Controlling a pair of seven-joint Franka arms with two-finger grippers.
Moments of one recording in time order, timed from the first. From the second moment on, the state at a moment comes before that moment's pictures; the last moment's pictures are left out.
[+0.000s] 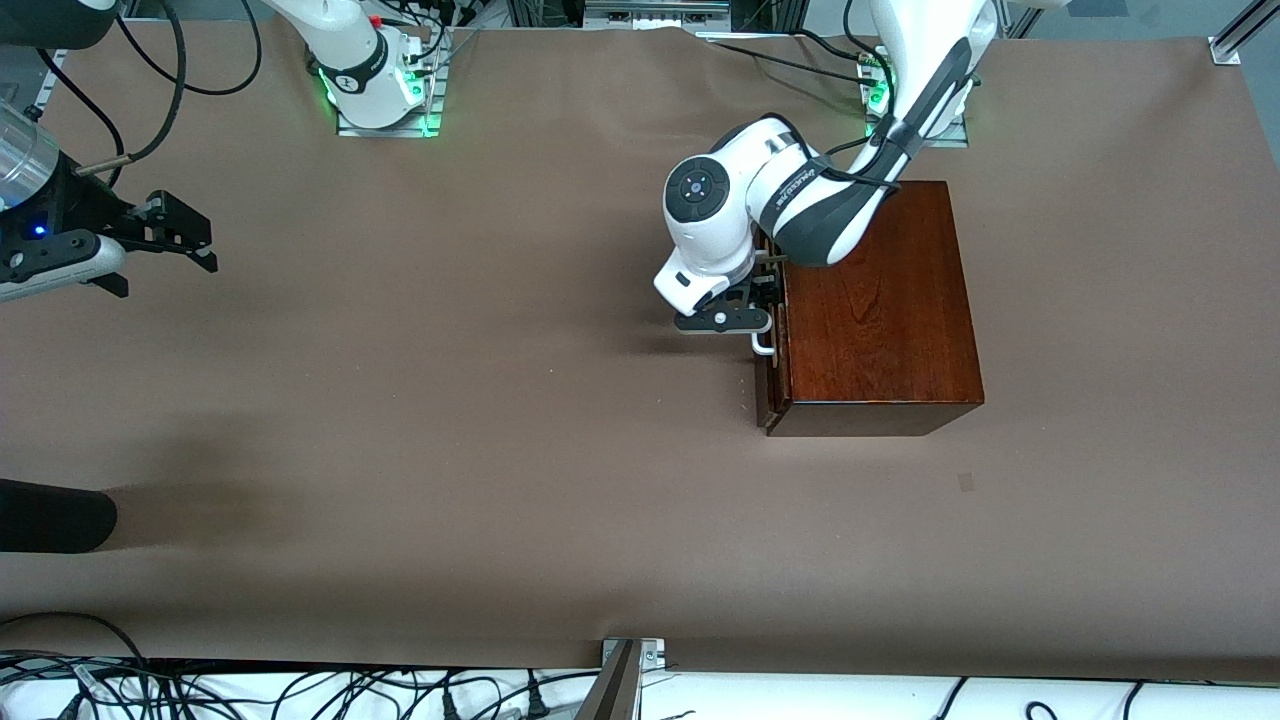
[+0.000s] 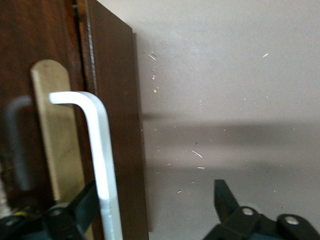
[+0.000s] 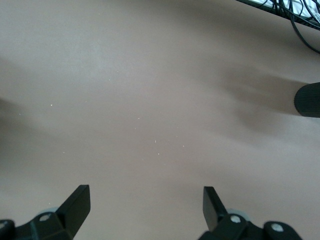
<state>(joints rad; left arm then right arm) -0.41 0.52 -0.35 -1.72 0.30 1.97 -0.87 0.17 0.03 -0.12 -1.62 0.03 1.71 -0.27</state>
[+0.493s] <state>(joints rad) -0.46 0.55 -0.35 -1.71 0.34 2.03 -0.92 0.17 0.03 -0.12 -1.62 0.03 1.71 -0.27</state>
